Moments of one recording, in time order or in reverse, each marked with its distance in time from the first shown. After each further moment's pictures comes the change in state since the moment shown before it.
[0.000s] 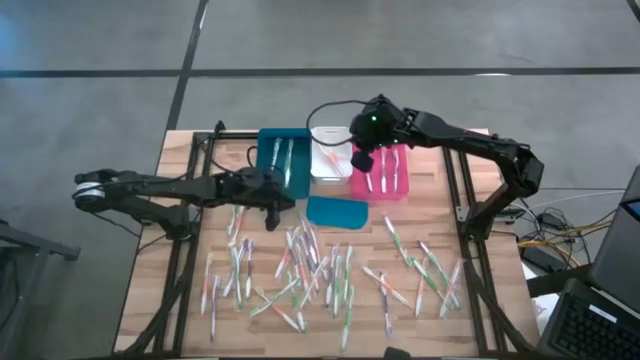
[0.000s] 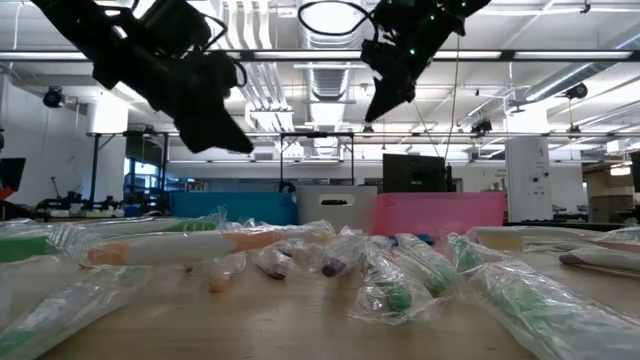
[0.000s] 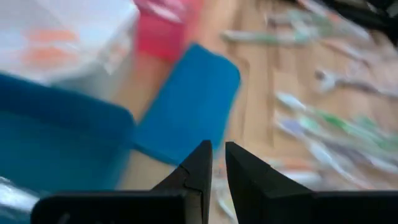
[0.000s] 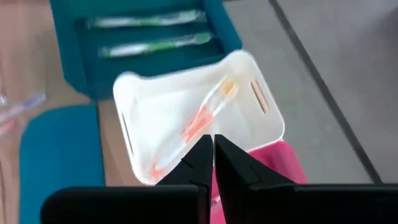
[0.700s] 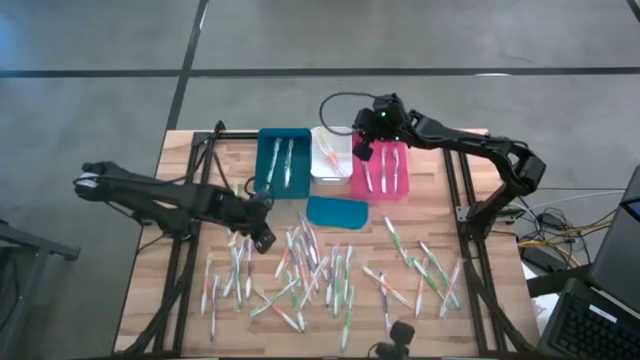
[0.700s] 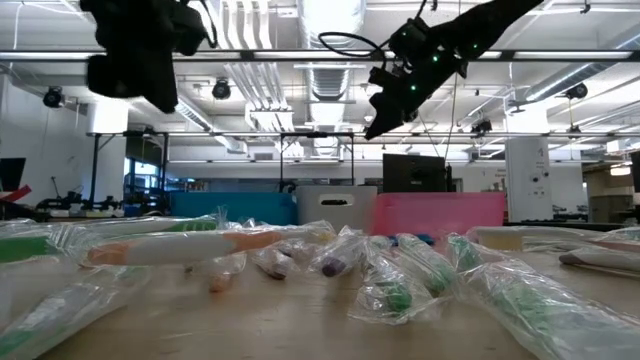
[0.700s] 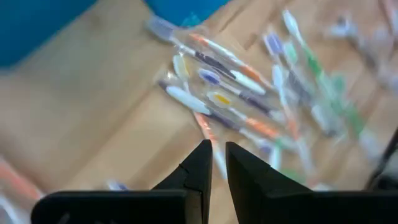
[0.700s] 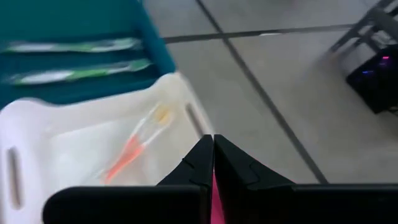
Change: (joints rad) left arm -0.385 0.001 0.408 -0.873 -0.236 -0.840; right arm -0.143 0.001 -0.220 0.455 -0.001 -0.107
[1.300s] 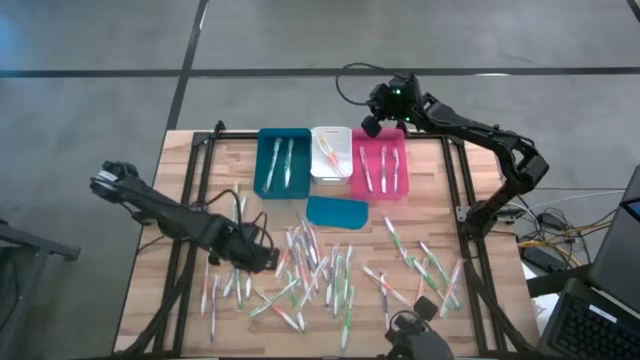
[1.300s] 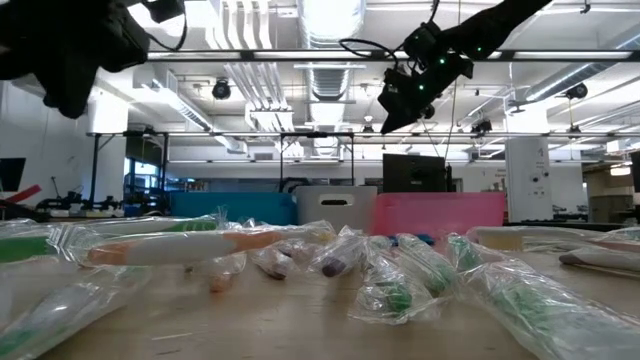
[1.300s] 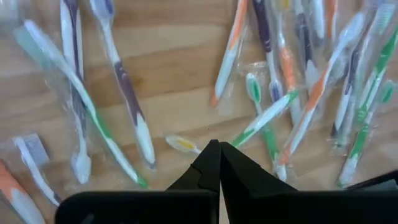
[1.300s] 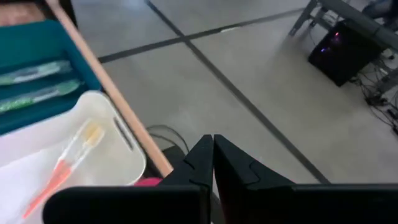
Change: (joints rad) left arm -0.267 0.184 0.078 -0.099 0.098 -0.893; right arm -0.156 -0.001 0.059 0.002 -0.002 0.062
